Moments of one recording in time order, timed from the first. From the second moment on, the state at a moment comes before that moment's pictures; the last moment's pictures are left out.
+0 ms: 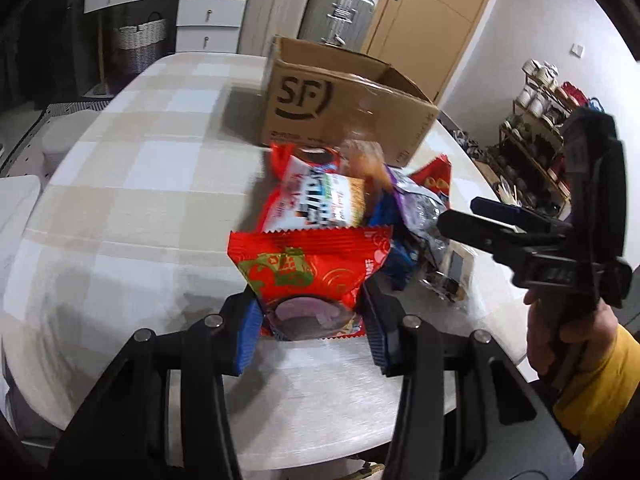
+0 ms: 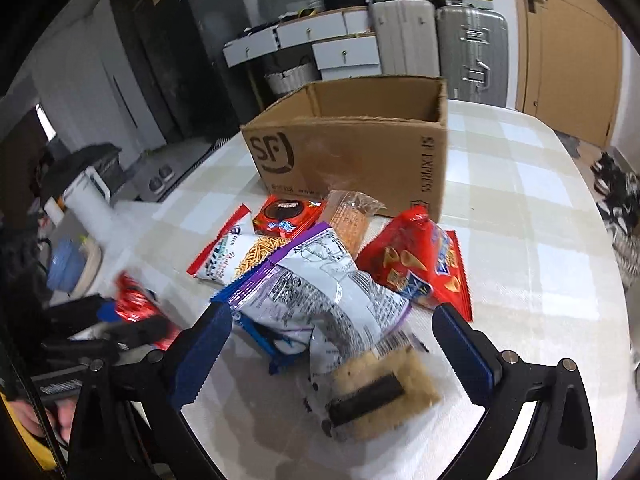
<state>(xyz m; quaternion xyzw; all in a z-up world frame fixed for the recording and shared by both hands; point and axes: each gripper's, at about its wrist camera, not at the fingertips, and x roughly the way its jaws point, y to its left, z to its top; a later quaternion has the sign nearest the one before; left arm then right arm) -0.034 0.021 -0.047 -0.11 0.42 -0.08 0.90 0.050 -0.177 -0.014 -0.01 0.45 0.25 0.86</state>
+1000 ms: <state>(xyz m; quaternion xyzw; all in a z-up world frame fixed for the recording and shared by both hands) -0.035 0.026 -0.047 -0.12 0.42 -0.07 0.90 0.074 -0.168 -0.034 0.00 0.46 0.28 0.84</state>
